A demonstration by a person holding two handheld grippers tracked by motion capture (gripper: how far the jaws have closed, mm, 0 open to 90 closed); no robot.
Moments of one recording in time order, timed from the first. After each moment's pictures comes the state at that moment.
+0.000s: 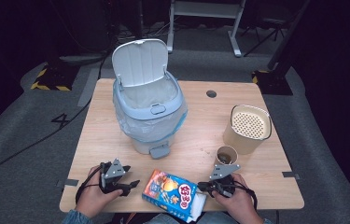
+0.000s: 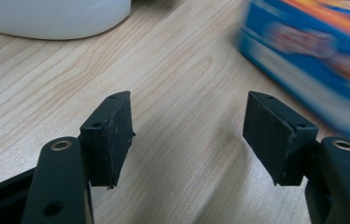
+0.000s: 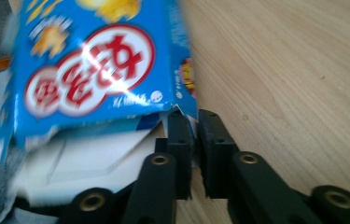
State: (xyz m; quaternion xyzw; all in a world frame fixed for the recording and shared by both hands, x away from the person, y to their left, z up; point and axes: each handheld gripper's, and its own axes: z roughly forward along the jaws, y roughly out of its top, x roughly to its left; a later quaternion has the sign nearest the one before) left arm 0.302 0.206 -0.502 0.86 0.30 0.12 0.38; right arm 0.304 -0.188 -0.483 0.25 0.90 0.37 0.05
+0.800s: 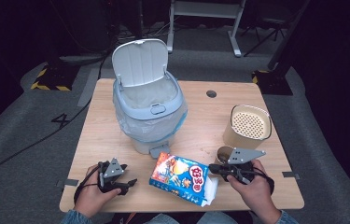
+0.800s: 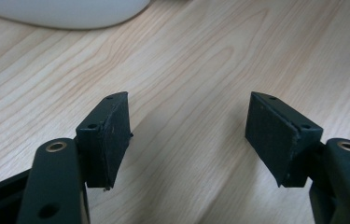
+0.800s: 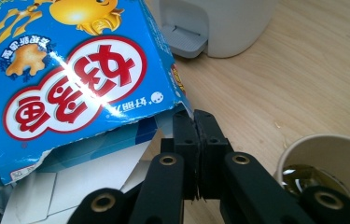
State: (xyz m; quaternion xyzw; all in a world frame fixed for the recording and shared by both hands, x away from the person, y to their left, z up) left arm 0.305 0.212 -0.504 0.87 0.32 0.13 0.36; right arm 0.315 -0.216 -0.404 0.25 0.87 0.42 0.10
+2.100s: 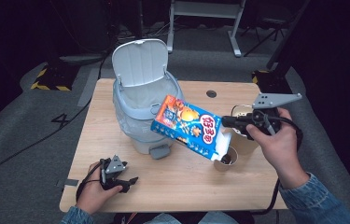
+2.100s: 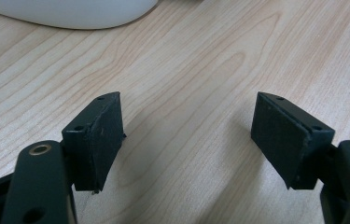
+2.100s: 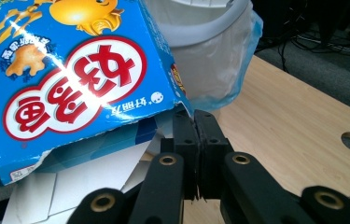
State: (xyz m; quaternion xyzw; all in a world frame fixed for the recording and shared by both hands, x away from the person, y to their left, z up) left arm 0.315 0.208 -0.504 0.87 0.33 0.12 0.36; right arm 0.368 -0.220 -0.256 0.27 0.83 0.47 0.12
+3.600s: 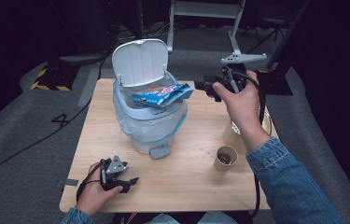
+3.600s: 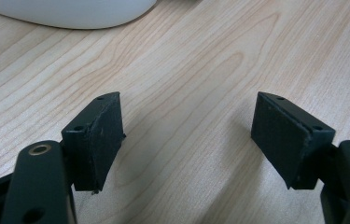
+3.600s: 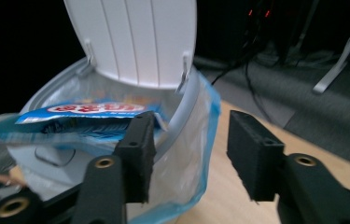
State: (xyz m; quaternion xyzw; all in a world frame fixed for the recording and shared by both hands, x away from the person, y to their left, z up) left arm 0.313 0.207 -0.504 0.86 0.33 0.13 0.36; right arm 0.446 -0.155 -0.226 0.34 0.78 0.50 0.18
